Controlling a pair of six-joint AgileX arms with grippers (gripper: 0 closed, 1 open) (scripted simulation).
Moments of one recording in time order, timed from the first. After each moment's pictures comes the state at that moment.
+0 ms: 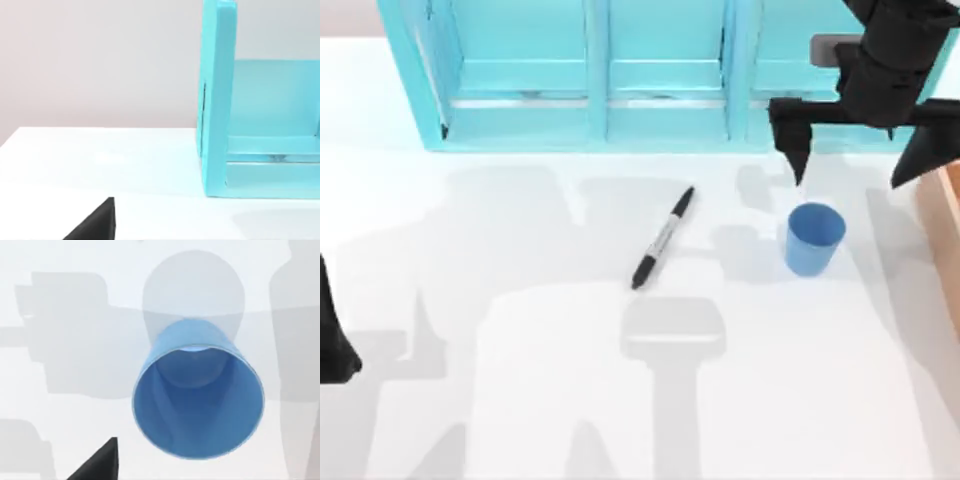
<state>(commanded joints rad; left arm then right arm) 0.00 0.00 0.00 0.00 0.00 0.00 0.31 2.20 1.99 -1.34 -0.03 0.33</state>
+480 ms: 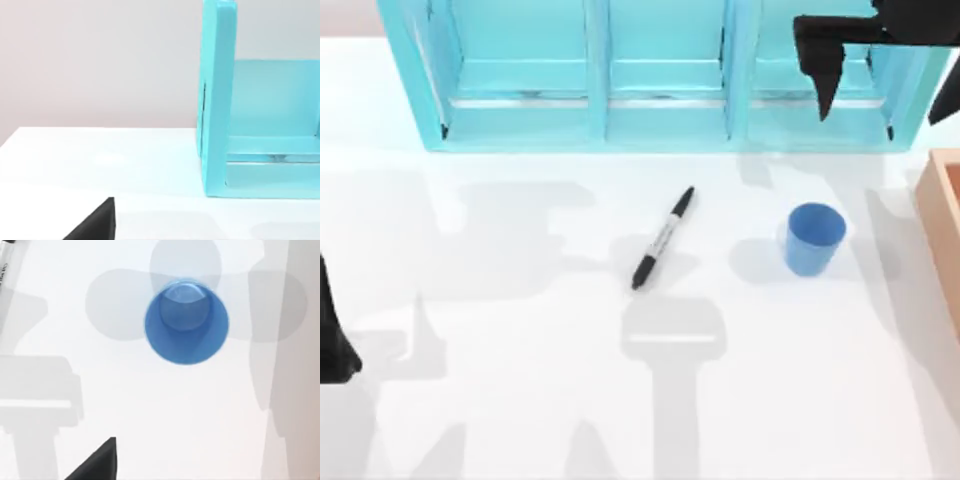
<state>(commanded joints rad) 0.00 0.00 0.00 0.00 0.00 0.00 0.30 2.22 2.38 -1.70 -0.03 0.33</state>
